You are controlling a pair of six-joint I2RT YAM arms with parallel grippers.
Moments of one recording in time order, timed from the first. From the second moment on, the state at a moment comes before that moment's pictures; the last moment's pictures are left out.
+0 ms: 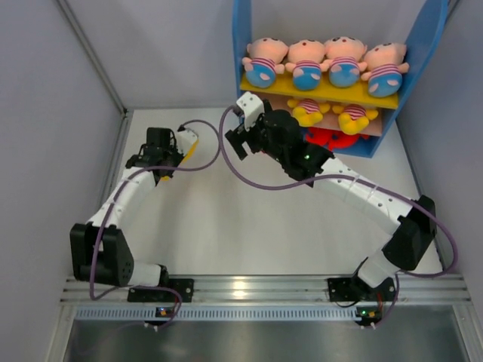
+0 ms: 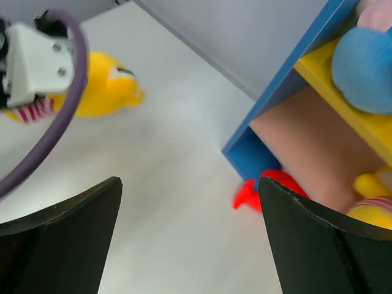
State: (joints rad) left arm -0.09 1.44 1.10 -0.48 -0.11 0.58; right arm 0.85 1.56 1.49 -0.16 0.18 -0.25
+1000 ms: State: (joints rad) left arm -0.47 0.98 1.22 -1.15 0.29 0.72; right arm 0.79 1.45 1.16 0.09 -0.70 -0.31
